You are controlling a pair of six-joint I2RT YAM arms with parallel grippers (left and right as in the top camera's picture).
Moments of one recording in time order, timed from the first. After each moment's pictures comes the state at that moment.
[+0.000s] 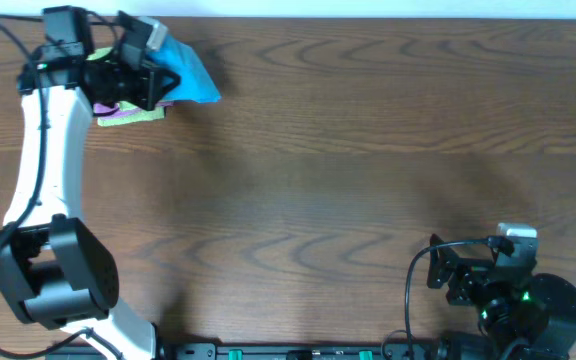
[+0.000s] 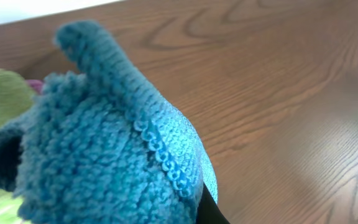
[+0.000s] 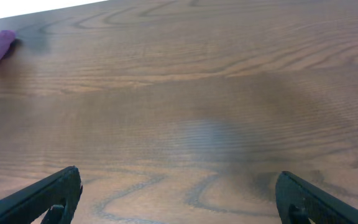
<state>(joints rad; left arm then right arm) 0.18 1.83 1.65 -0.85 0.73 0.43 -0.18 0.27 0.64 -0.94 -0.23 0.09</state>
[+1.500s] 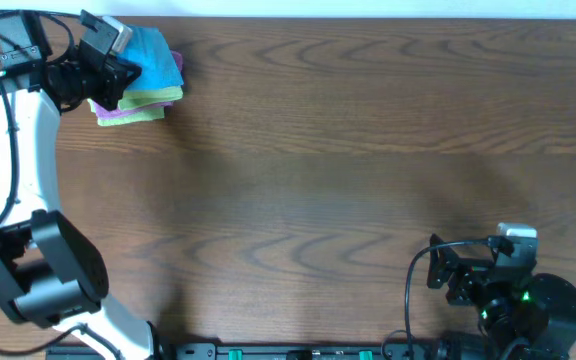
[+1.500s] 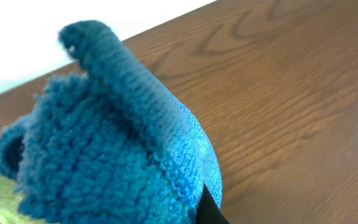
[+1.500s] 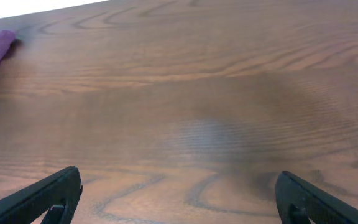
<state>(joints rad) 0.30 1.87 1.67 -0.77 0.72 0.66 -0.18 0.27 0.64 -0.94 -0.23 0.09</state>
